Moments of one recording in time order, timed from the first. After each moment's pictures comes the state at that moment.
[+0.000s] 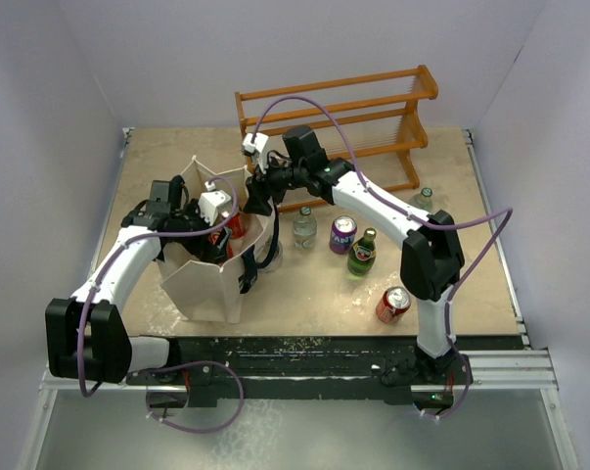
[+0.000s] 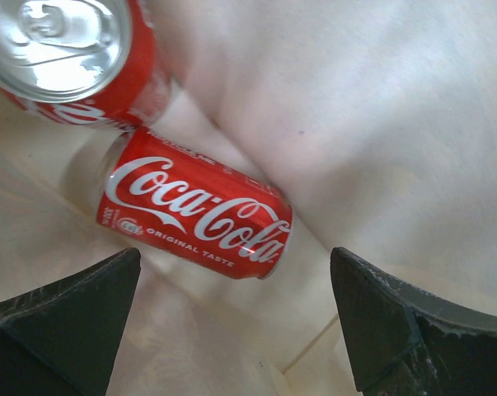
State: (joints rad) left arm -0.09 1.30 0.93 -0.69 0.53 0.53; right arm 0.68 1.99 1.77 -0.35 -0.60 -0.21
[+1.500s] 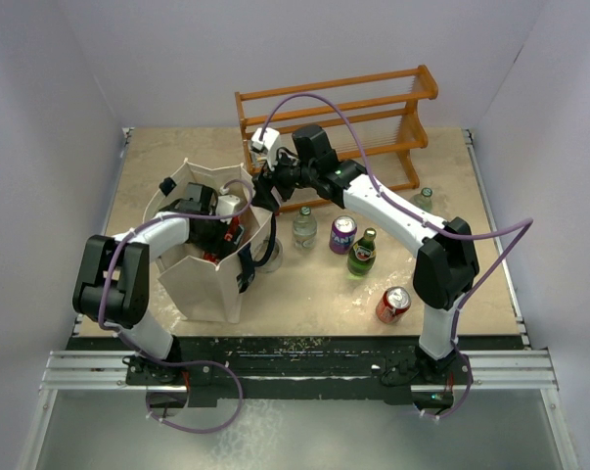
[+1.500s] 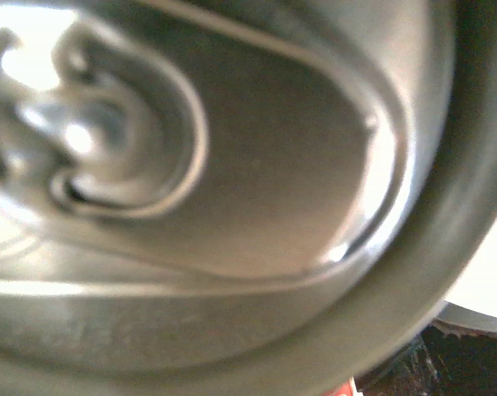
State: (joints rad) left arm -0.19 1.64 0.93 -0.42 0.18 0.27; right arm 0.67 1.89 1.69 -0.32 -0.46 -0.22
